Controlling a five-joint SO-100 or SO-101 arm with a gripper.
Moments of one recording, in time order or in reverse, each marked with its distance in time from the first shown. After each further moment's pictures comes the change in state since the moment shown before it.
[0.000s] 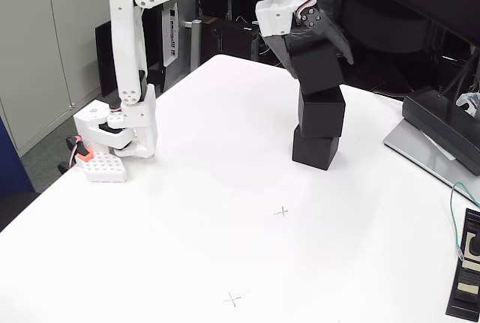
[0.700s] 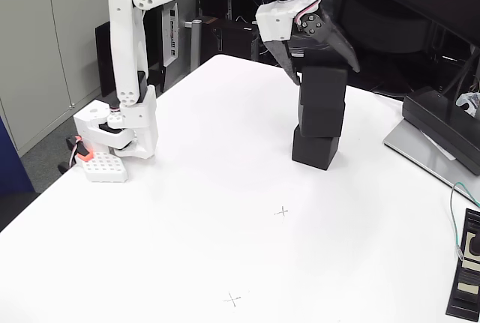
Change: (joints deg) arm 3.4 -0.5 0.3 0.0 2.5
